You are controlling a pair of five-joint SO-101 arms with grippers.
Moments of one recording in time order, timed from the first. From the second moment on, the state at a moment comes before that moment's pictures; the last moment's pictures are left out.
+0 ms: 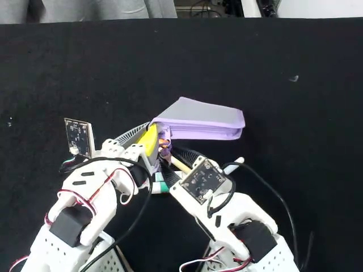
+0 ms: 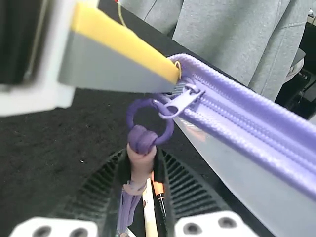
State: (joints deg) left arm 26.0 -87.2 67.2 38.3 27.0; right arm -36.8 -101.1 78.5 52.7 14.5
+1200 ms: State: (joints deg) left arm 18.9 -87.3 71.1 37.4 25.7; right arm -18.4 -101.9 60.3 65.1 18.2
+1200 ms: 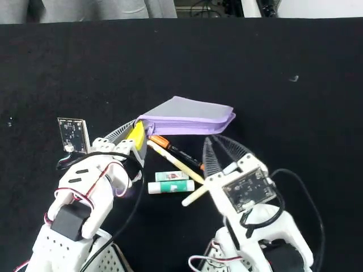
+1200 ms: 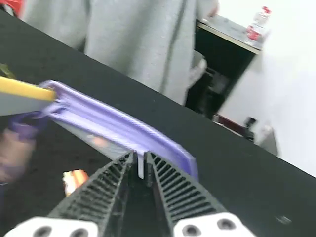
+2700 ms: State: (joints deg) left arm 32.3 -103.3 72.6 35.6 26.9; right arm -38.9 -103.2 85.2 52.5 14.4
